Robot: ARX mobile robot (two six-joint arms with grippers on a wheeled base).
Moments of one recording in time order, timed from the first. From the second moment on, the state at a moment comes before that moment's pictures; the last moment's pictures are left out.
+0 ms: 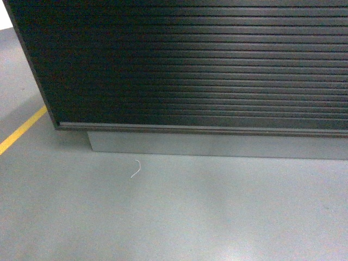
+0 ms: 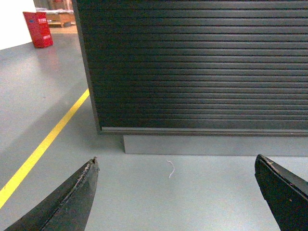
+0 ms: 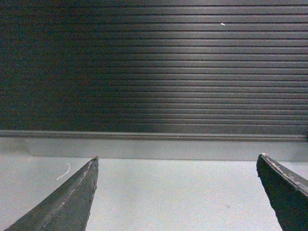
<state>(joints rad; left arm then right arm) 0.00 0.01 0.01 0.00 0.00 -0.01 0.00 0.00 0.01 0.00 0.00 0.00</state>
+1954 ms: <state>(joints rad) 0.00 0.01 0.01 0.00 0.00 -0.01 0.00 0.00 0.01 0.00 0.00 0.00</state>
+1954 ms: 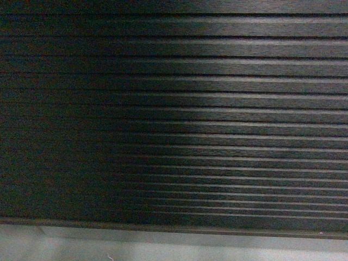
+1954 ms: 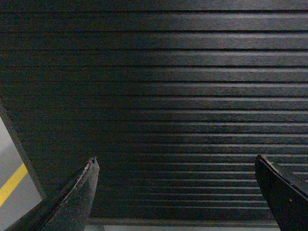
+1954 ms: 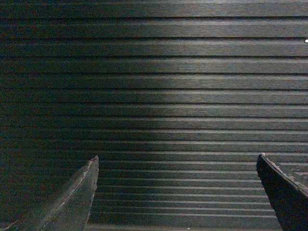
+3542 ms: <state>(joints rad) 0.00 0.01 0.01 0.00 0.00 -0.01 0.00 0.00 0.01 0.00 0.00 0.00</state>
